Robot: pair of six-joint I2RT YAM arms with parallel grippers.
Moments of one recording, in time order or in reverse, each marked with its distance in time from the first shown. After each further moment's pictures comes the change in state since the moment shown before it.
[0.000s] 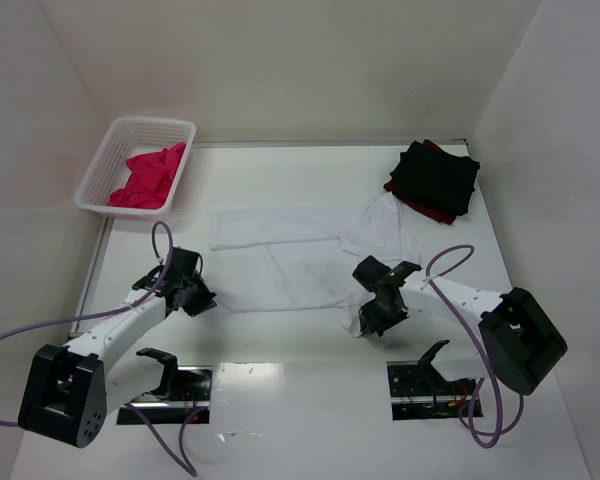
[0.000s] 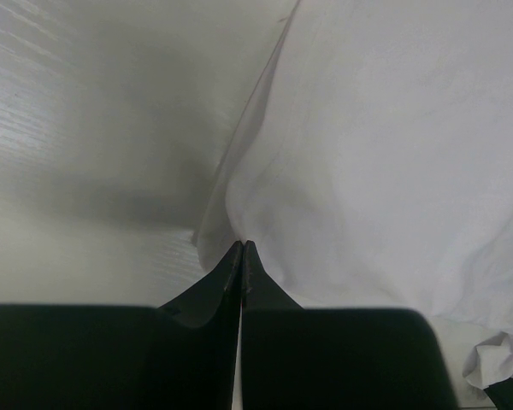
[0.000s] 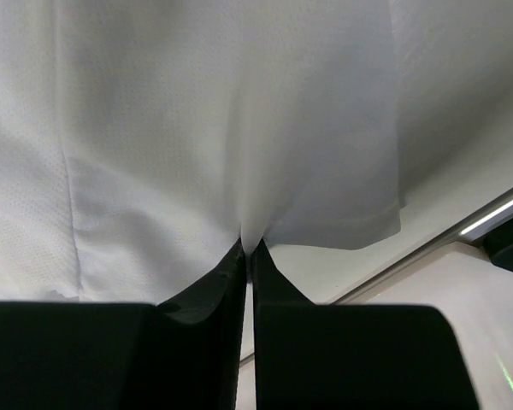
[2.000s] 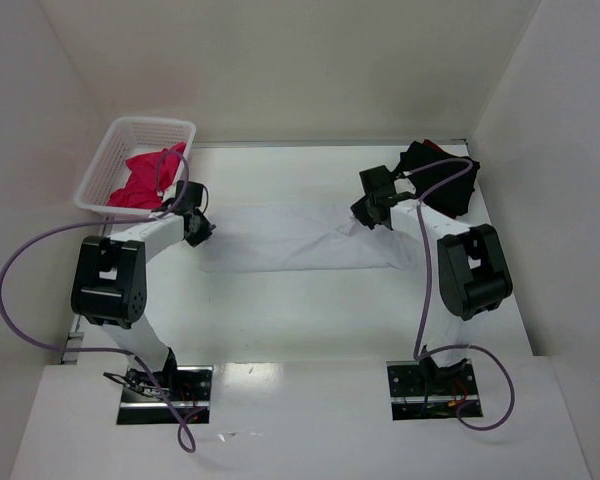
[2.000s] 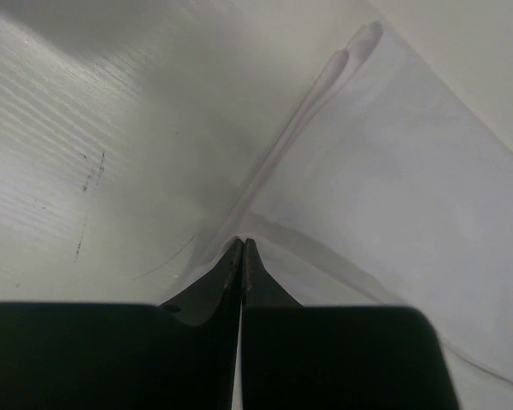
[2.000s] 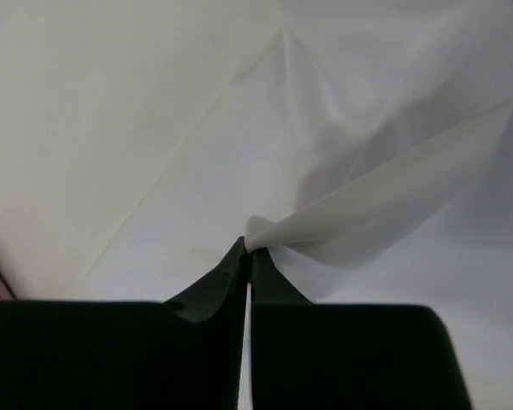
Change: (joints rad) left arm 0.131 0.651 0.564 0.187 -0.194 0.112; right arm -0.346 0.459 0.564 0.558 0.224 -0.608
